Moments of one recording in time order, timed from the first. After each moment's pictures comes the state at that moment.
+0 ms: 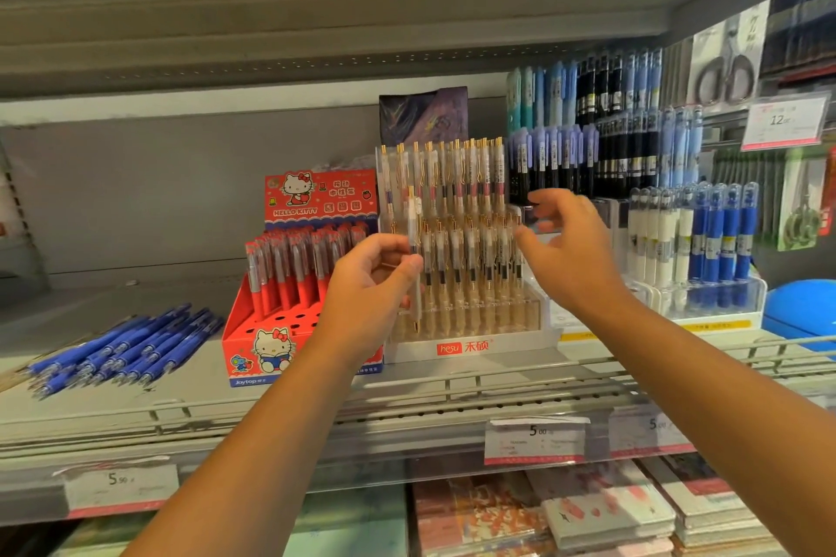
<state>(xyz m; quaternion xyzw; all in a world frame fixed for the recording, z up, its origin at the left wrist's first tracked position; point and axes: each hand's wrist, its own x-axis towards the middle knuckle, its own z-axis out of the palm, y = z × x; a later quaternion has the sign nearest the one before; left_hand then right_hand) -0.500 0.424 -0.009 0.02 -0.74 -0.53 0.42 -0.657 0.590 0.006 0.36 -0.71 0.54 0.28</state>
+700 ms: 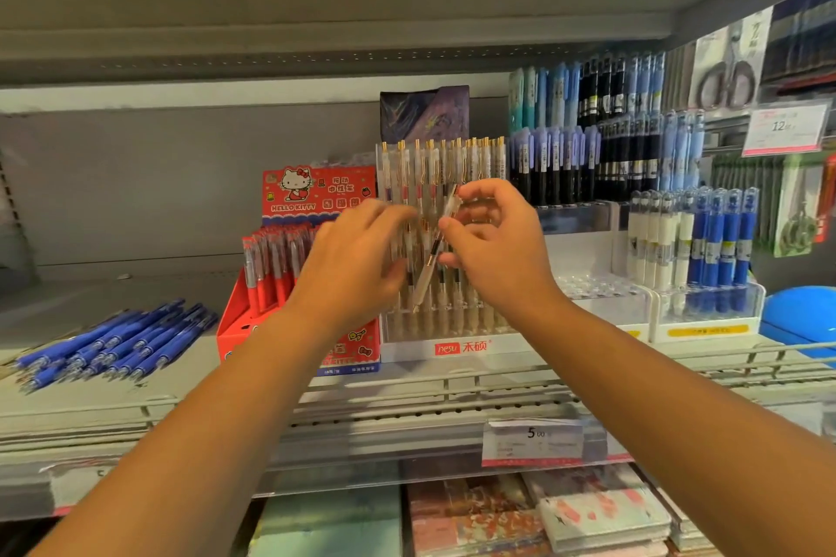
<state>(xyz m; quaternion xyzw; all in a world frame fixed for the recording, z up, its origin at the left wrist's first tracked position) -0.500 0.400 0.019 0.02 -0.90 0.02 0.43 -0.593 0.547 0.021 0.42 -0.57 0.70 0.12</state>
